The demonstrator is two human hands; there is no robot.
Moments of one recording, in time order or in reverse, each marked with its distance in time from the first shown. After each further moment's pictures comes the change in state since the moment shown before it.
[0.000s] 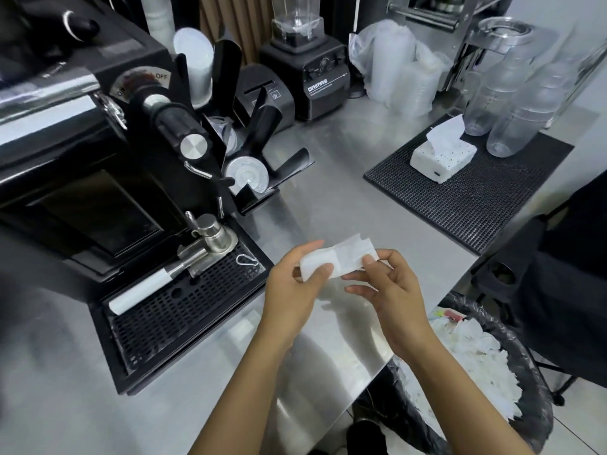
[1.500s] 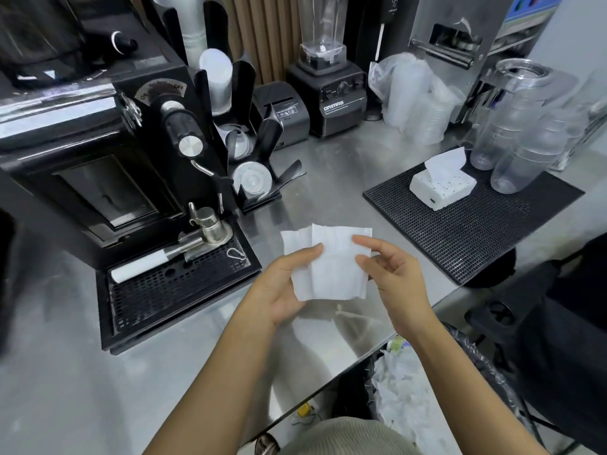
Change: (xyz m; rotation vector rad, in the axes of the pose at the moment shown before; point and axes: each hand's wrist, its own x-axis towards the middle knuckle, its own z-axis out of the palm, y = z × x) left_hand 0.004 0.030 0.040 -0.823 -0.302 -0.474; right_hand 0.031 -0.053 -0.048 -0.317 -0.175 -0.084
